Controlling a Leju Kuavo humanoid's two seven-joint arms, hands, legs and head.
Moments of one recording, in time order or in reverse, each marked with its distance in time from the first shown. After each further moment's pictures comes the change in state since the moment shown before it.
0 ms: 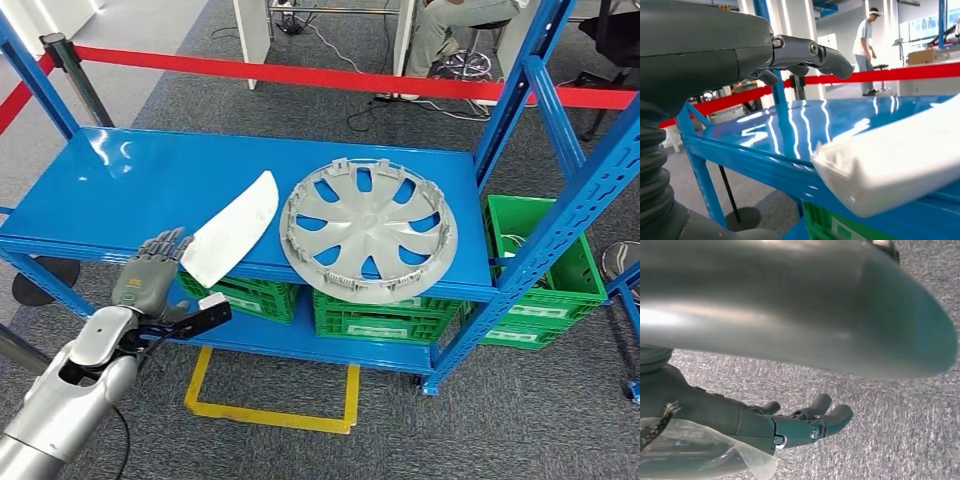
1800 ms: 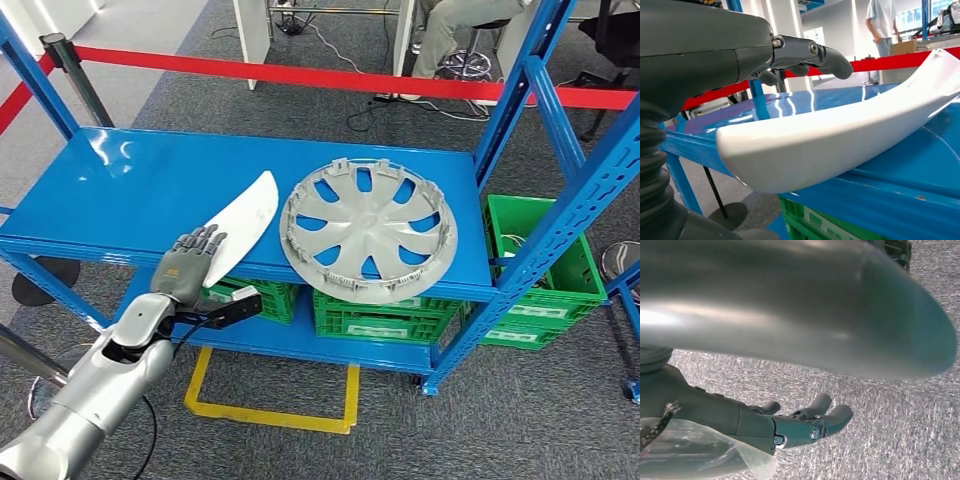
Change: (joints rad) left arm -0.138 -0.116 -0.081 0.247 -0.017 0.055 -0.020; right arm -0.018 0.116 0.005 0.270 0.049 0.130 -0.021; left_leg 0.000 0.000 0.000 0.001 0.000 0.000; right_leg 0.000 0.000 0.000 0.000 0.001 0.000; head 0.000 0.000
